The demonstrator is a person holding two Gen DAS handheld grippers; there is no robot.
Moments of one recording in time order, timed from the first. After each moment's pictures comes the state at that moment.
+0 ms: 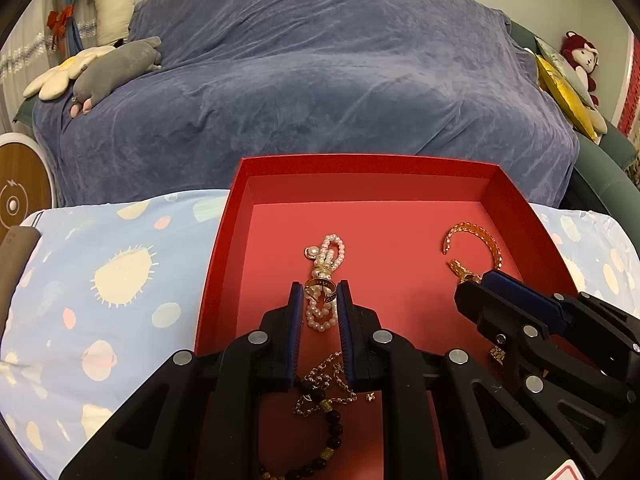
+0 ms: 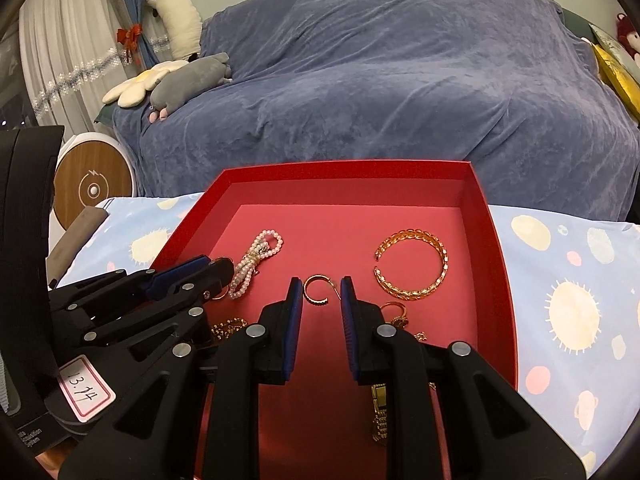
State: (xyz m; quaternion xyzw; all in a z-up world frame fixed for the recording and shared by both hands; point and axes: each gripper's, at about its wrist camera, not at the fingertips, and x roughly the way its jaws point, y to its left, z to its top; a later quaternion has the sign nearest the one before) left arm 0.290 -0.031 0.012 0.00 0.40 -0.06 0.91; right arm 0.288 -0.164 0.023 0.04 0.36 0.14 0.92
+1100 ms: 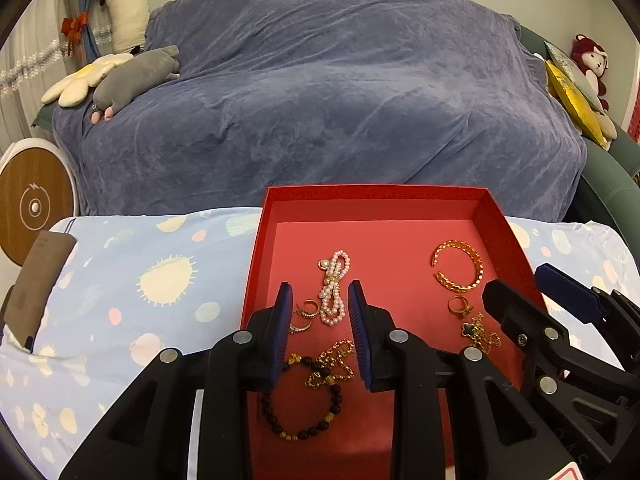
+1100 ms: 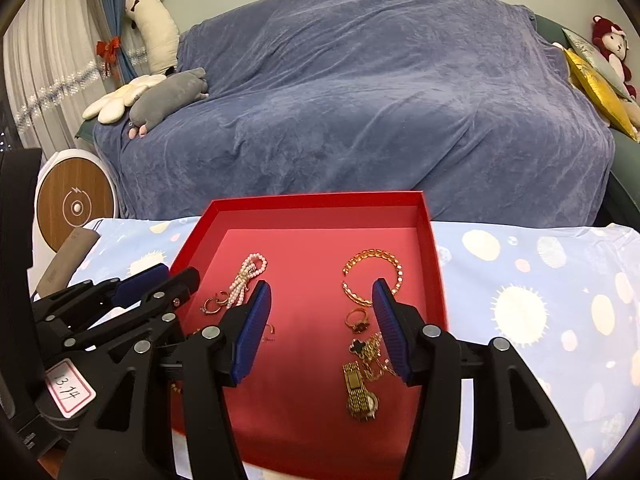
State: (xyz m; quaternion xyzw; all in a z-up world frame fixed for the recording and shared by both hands) left arm 0.264 -0.034 0.062 0.01 0.40 -0.03 0.92; right arm 0.261 -0.176 0.072 0.04 0.36 0.08 0.93
